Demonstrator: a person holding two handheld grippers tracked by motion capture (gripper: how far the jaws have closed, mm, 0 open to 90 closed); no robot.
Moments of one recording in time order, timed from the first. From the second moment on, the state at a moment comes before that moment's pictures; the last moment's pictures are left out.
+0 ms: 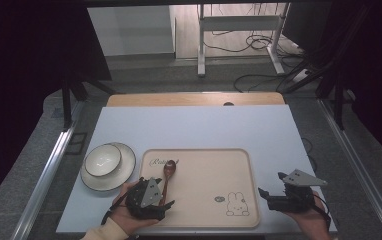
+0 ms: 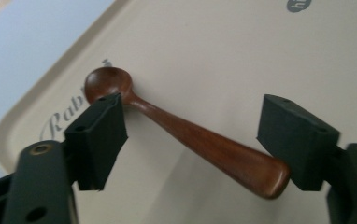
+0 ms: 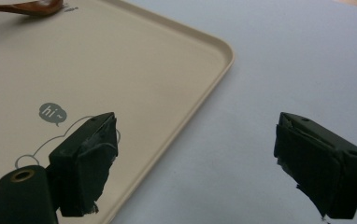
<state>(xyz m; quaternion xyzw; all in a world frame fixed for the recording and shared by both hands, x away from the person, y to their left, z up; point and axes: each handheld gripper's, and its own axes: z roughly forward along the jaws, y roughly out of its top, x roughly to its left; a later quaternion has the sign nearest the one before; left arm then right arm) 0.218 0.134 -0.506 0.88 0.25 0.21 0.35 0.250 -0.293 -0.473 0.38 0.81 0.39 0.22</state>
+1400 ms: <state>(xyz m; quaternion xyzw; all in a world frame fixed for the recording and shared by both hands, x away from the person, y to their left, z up) 0.215 0.218 -0.467 0.79 0.40 0.24 0.41 0.244 -0.298 -0.471 0.37 0.80 0.41 0.23</state>
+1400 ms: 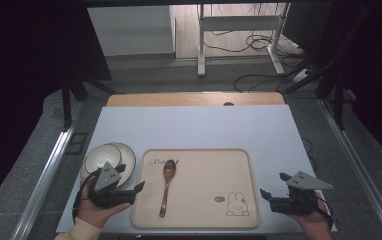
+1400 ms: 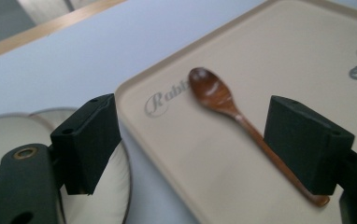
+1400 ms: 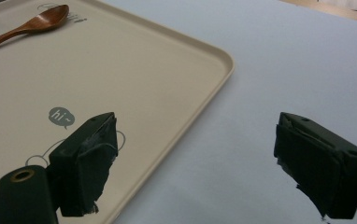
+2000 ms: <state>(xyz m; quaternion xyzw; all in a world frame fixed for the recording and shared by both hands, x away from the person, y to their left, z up) 0.210 0.229 -0.474 0.78 0.42 0.23 0.39 0.250 -0.296 -0.474 0.37 0.80 0.41 0.22</state>
